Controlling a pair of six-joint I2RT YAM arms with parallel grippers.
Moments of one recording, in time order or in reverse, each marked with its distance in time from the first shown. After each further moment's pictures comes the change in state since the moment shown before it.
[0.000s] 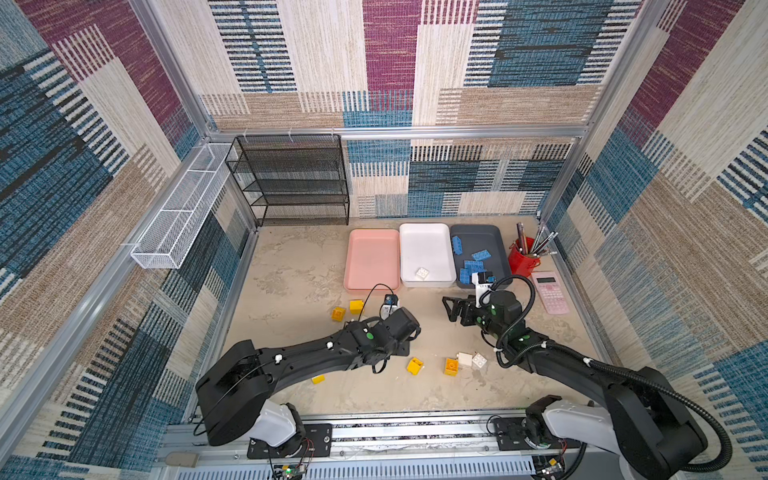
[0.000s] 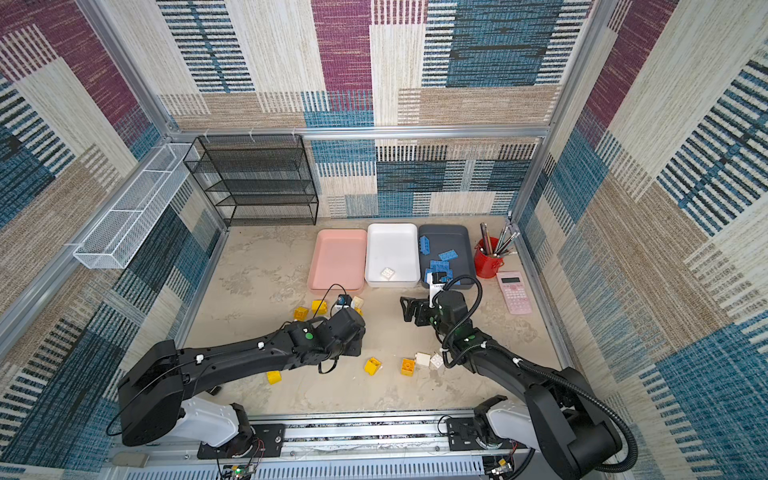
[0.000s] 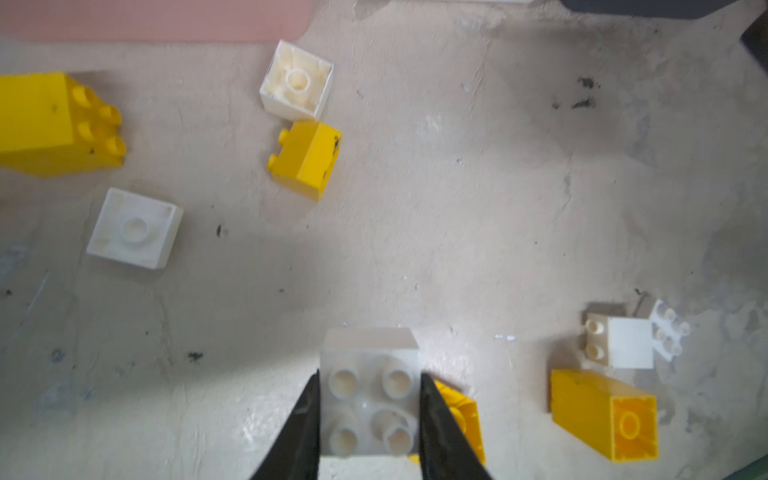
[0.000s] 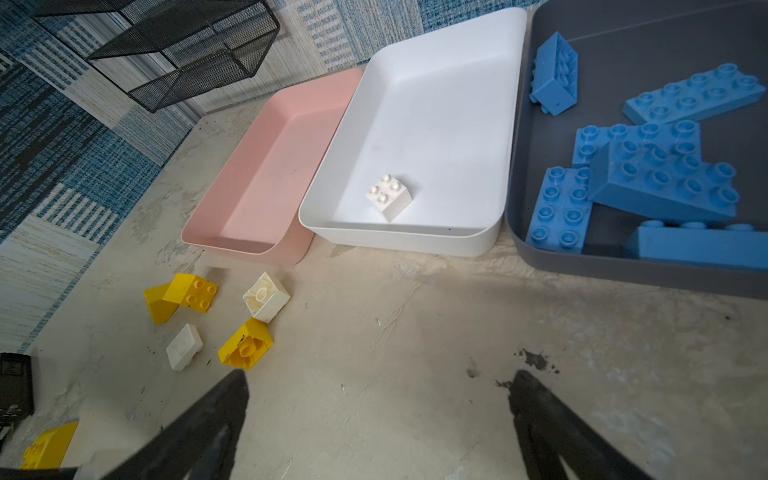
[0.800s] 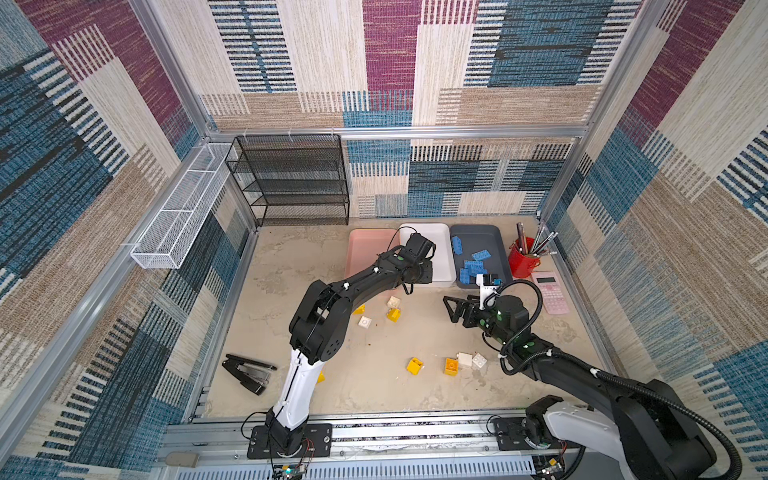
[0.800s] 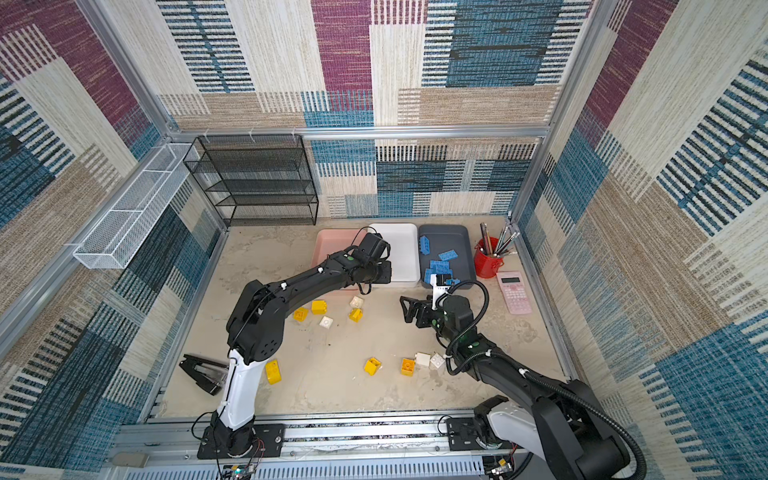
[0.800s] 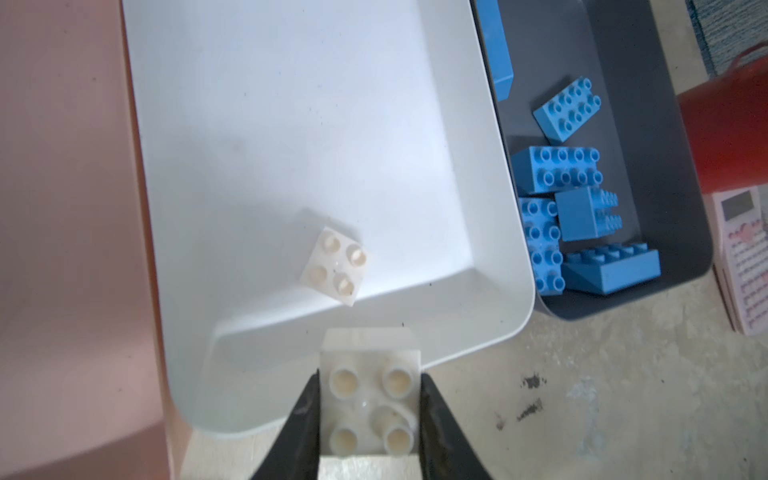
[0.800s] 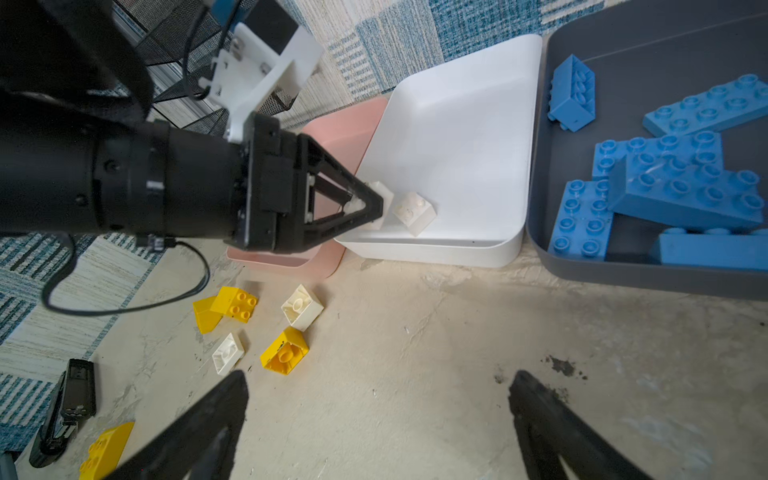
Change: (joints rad) left arm 0.270 0.701 0.886 -0.077 0.214 0.248; right arm 0.000 -0.077 -0.051 0.067 -0.037 0.051
